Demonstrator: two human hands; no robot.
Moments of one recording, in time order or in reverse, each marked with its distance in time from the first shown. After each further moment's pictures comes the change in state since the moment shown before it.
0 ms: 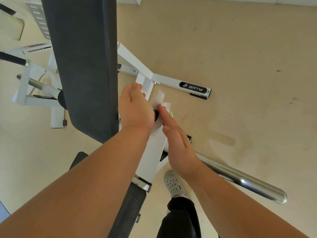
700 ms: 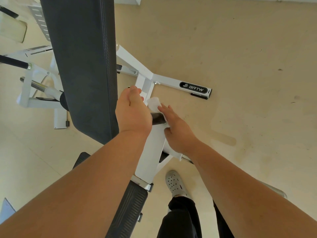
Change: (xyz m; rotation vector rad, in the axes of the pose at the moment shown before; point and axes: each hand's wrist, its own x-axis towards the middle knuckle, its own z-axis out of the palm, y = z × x) left_hand -0.003 -0.001 0.000 0.038 -0.022 0.037; right_hand 0.061 0.040 -0.041 -0.620 -0.065 -0.034
